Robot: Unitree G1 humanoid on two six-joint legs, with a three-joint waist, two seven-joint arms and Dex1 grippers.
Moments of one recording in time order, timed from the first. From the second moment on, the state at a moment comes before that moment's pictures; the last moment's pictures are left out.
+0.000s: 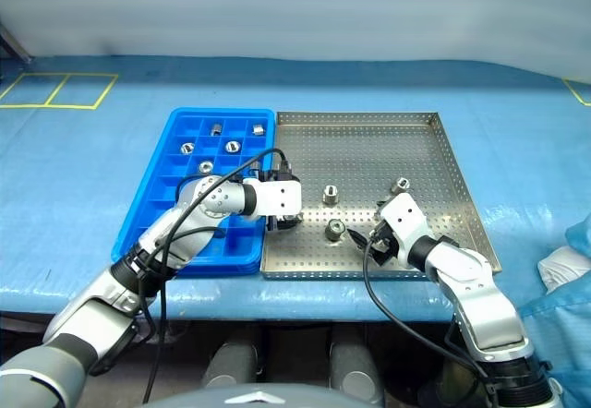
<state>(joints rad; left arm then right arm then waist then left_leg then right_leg) -0.64 0.46 -0.56 0.00 0.33 0.39 -0.90 0.02 -0.57 0.02 -0.38 0.20 0.49 0.56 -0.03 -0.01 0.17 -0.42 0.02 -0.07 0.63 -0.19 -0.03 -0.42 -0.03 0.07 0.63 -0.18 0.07</state>
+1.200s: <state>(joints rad) -0.64 0.40 -0.56 0.08 0.34 0.38 -0.91 0.04 -0.56 0.01 -0.40 0.19 0.49 0.54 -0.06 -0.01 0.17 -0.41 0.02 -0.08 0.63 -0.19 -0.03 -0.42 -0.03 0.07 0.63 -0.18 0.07</state>
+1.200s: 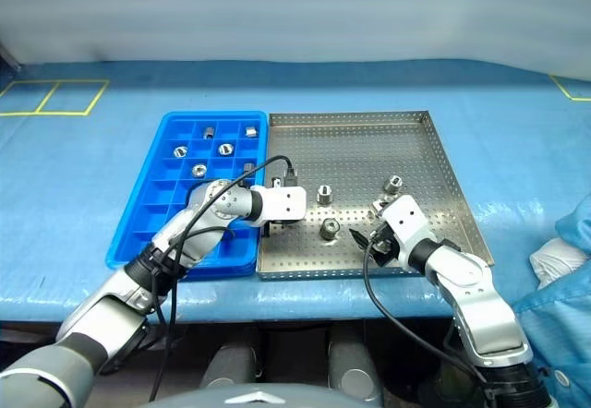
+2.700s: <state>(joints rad) -0.72 0.55 -0.56 -0.01 0.39 0.25 -1.11 -0.01 -0.44 0.18 -0.37 0.11 0.35 0.56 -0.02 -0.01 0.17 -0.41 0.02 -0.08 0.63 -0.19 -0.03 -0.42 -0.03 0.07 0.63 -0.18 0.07</state>
